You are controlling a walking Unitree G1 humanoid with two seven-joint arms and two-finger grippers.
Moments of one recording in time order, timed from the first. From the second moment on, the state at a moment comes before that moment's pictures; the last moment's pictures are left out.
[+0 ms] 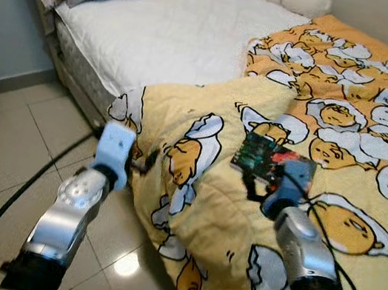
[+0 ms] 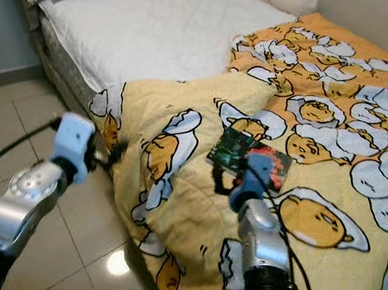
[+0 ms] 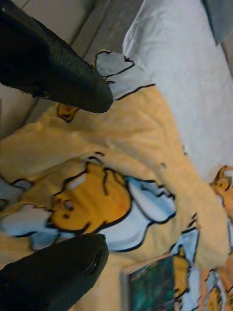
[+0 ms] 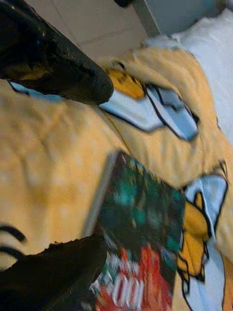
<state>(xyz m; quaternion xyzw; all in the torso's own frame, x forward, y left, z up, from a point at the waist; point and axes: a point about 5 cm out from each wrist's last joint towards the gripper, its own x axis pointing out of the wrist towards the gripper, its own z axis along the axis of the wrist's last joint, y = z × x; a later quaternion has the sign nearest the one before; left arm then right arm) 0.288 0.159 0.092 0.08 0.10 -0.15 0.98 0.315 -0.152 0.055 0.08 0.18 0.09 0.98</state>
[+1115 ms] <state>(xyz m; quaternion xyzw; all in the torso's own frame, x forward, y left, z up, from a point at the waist) 0.293 0.146 0.104 0.07 0.08 -0.18 0.98 0.315 -0.166 0.056 0.07 0.18 0.07 0.98</state>
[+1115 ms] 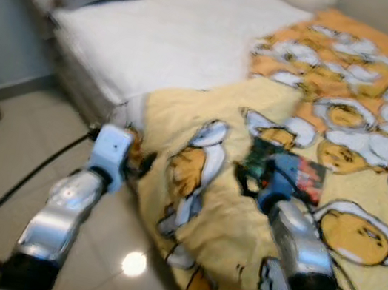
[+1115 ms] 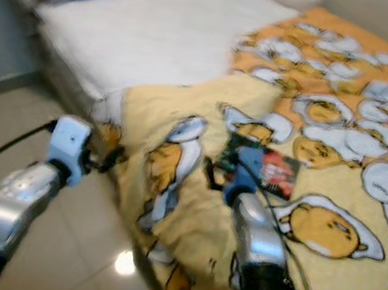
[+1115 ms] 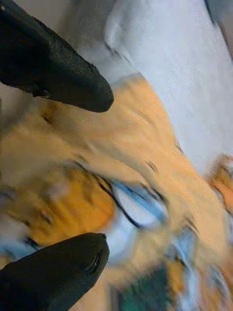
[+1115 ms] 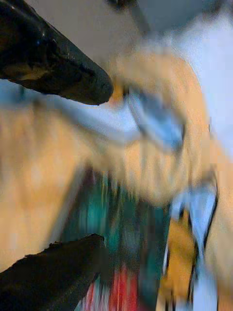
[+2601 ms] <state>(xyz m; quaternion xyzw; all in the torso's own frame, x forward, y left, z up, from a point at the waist) 0.260 0.151 0.094 0.13 0.17 -0.46 0.86 0.287 -0.184 0.026 0.42 0.30 -0.06 0.85</state>
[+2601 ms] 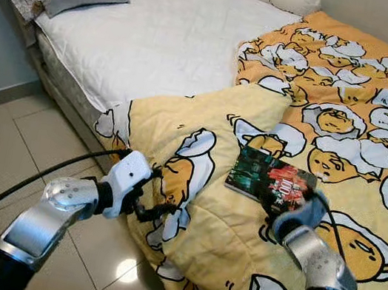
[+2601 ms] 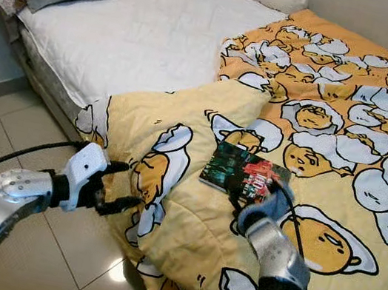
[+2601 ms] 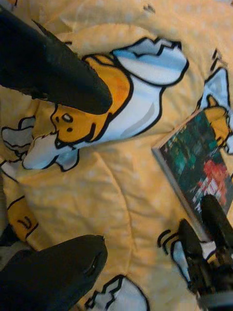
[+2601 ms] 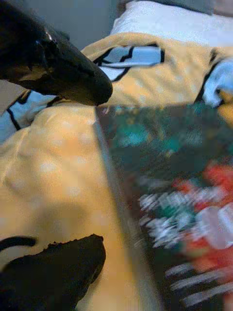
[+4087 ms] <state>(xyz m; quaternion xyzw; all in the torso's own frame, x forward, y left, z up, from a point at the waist) 0.246 0.150 0.102 0.15 0.19 -0.51 0.83 0.308 -0.188 0.008 0.53 0.22 -0.14 0.81</state>
